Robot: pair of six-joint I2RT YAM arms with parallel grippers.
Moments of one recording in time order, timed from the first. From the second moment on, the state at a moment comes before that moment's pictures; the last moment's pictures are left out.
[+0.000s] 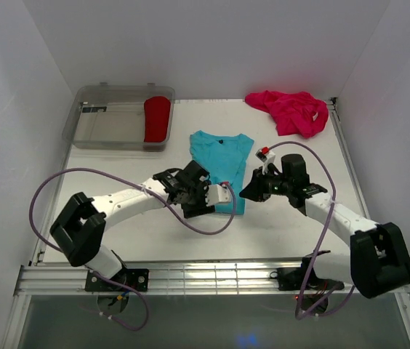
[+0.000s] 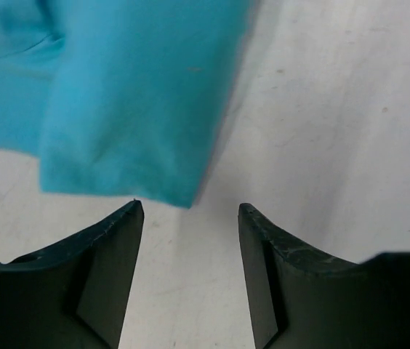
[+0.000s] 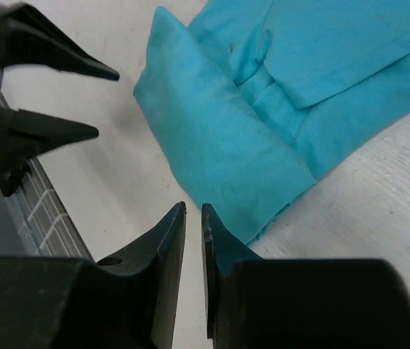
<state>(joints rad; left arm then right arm) -0.79 1.52 1.05 -0.59 0.13 0.61 0.36 1.17 0.59 -0.02 -0.67 0.16</state>
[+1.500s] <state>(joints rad) -0.70 1.83 1.38 -0.76 0.33 0.84 0.36 1.17 0.61 -0.04 -0.65 -0.09</state>
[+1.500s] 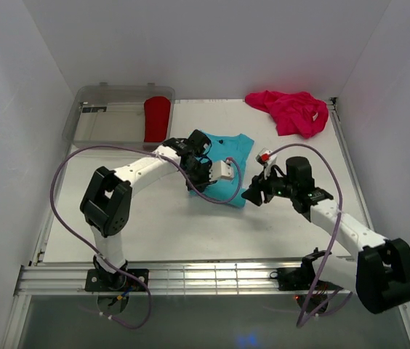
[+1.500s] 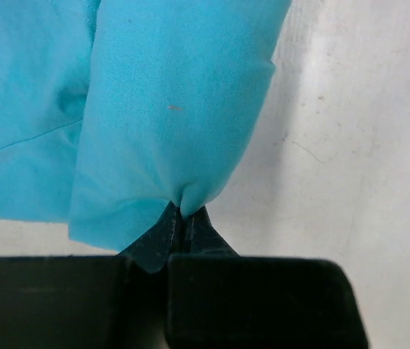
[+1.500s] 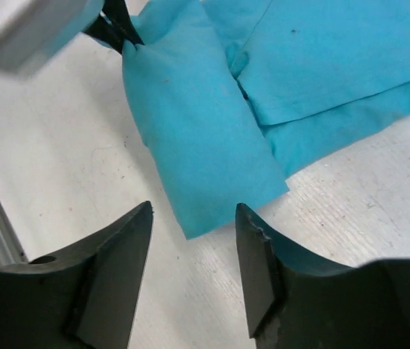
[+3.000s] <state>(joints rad) -0.60 1.97 1.51 -1.15 0.62 0.98 0.76 1.23 0.41 0.20 -0.30 -0.79</state>
